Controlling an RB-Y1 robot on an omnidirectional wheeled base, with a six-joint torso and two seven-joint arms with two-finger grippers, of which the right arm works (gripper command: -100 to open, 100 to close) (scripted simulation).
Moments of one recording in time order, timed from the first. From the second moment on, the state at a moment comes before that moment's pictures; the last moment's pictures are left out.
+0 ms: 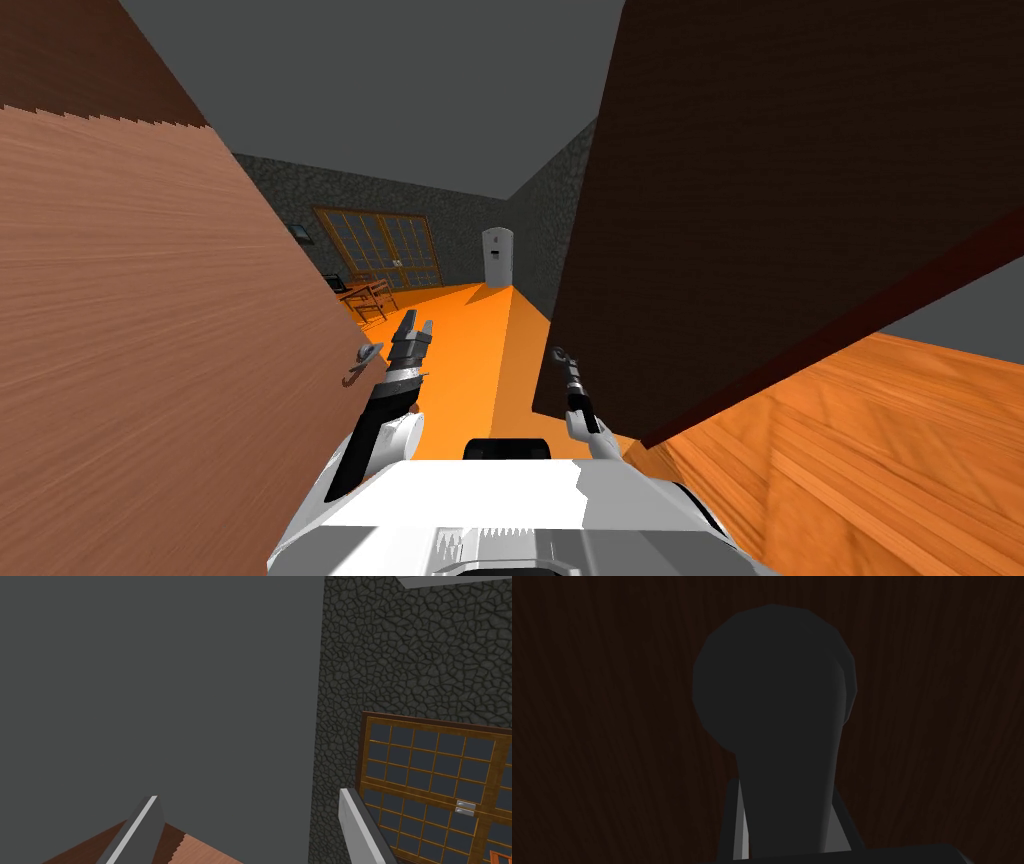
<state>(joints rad) -0.21 -0.12 -0.17 -0.50 -0.09 -0.83 -0.02</state>
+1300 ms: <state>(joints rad) -0.20 -0.14 -0.30 -0.50 -0.17 -0.84 0.03</state>
